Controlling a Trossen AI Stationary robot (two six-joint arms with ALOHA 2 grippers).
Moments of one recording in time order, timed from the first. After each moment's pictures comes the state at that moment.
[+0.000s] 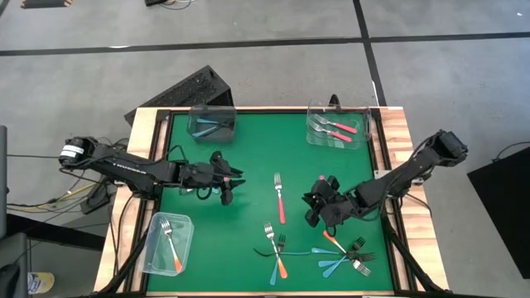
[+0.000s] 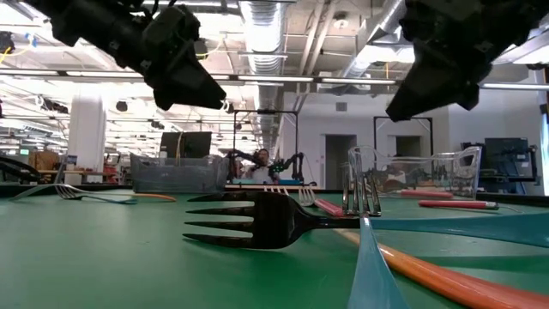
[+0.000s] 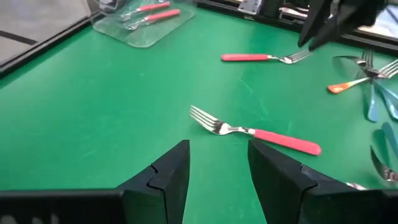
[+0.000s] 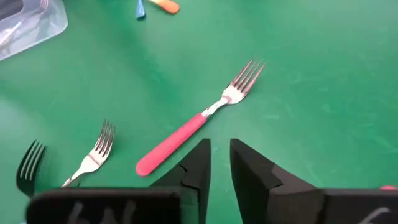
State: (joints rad) left arm -0.09 1.20 0.57 0.13 -0.32 -0.31; right arm 0.48 1.37 0.77 -0.31 0.65 0.94
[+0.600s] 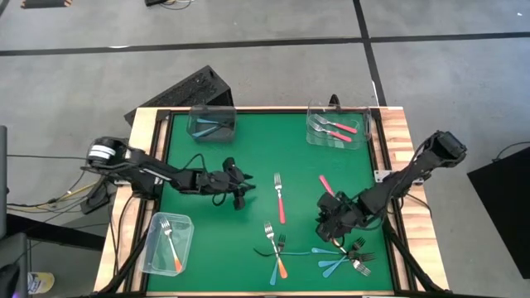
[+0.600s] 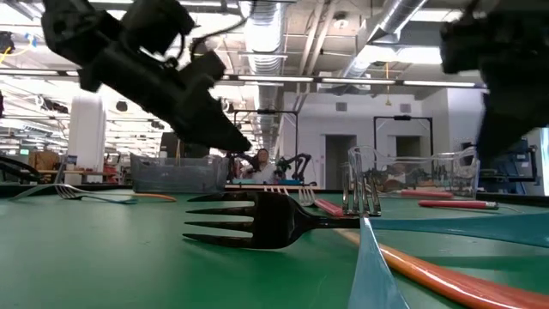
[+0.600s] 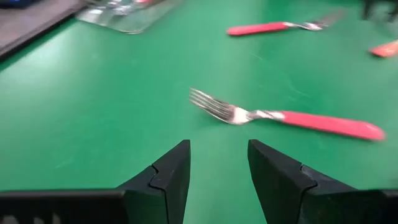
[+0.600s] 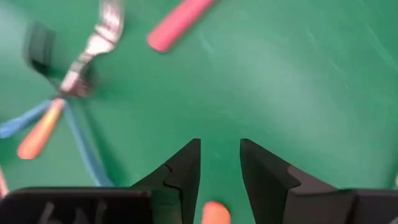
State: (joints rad) left arm -0.08 1.55 0.55 0.49 -0.36 -0.19; right arm 0.57 1.38 0.77 -0.52 0.34 1.20
